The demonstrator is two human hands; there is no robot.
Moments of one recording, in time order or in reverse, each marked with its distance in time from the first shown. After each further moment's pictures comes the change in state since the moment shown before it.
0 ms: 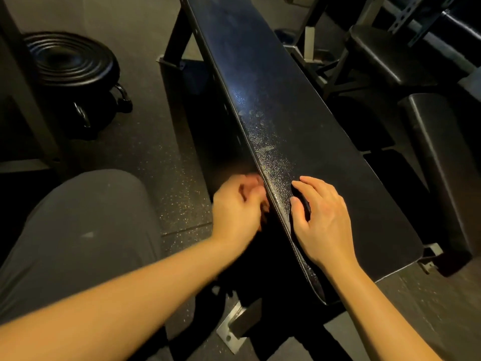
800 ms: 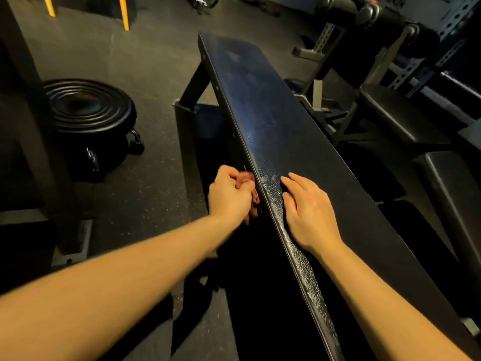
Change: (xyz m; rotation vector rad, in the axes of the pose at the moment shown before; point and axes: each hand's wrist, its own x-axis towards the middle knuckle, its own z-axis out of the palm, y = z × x) left_hand 0.175 0.027 -0.024 -0.024 0.076 -0.024; right_hand 0.166 -0.025 0.062 -0.071 -0.136 -0.075
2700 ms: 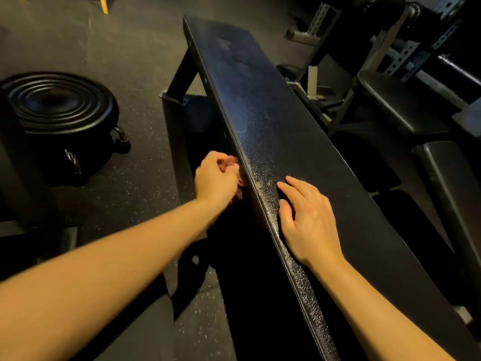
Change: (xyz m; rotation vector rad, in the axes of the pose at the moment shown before) left_hand 0.057 0.010 -0.001 0.124 0.057 0.031; right_hand -0.001 -0.004 0.000 0.035 0.050 0.032
